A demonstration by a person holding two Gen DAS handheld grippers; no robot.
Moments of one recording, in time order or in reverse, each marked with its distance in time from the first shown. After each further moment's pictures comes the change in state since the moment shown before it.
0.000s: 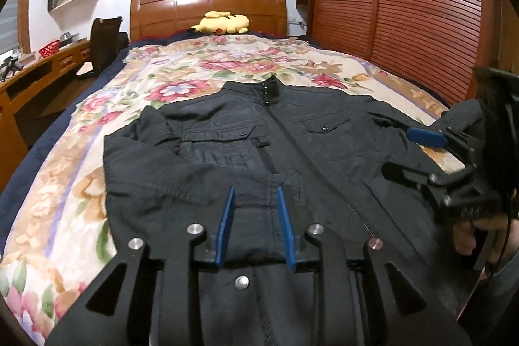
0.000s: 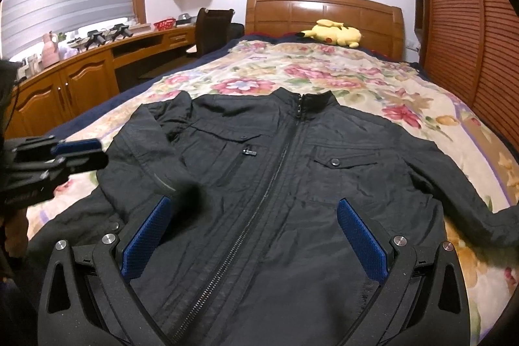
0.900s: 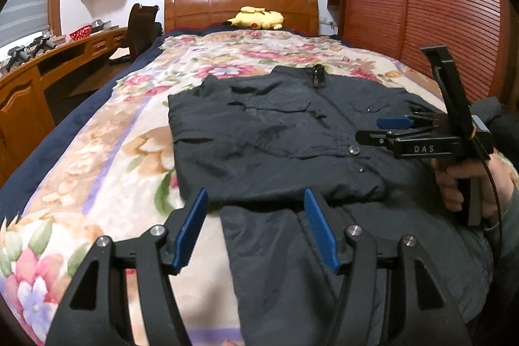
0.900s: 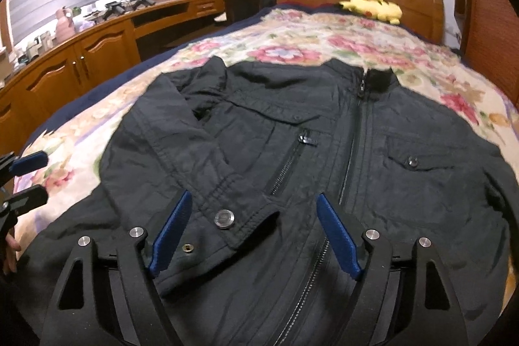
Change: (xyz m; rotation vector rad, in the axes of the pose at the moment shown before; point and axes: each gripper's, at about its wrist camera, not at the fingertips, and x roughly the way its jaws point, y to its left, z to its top) left arm -0.026 0.070 -0.060 -0.061 0.010 0.113; right arm 0.102 0.036 0.007 -0.031 0.160 0.133
